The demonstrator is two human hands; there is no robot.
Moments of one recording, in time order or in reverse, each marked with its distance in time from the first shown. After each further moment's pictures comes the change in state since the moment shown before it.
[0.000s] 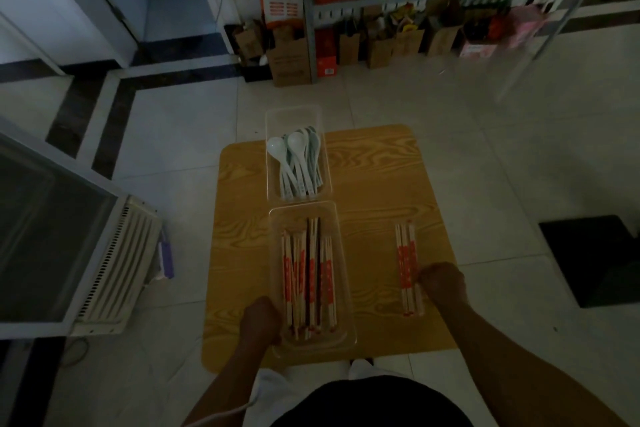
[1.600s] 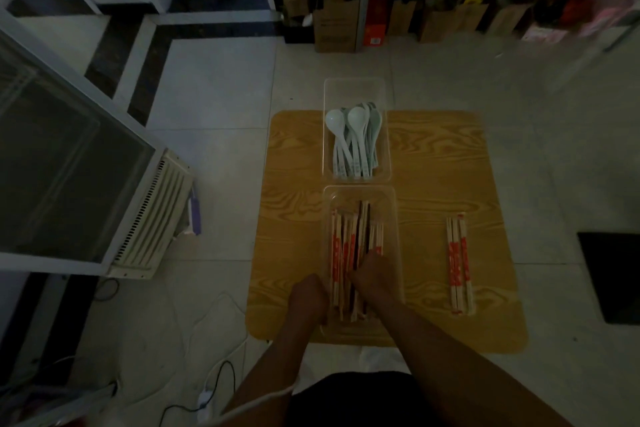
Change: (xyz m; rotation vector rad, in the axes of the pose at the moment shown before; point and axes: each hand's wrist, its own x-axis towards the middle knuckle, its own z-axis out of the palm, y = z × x) left_hand -0.001 -0.016 -0.009 -0.205 -0.072 0.108; right_hand -0.108 -0.125 0.169 -0.247 -0.193 -0.287
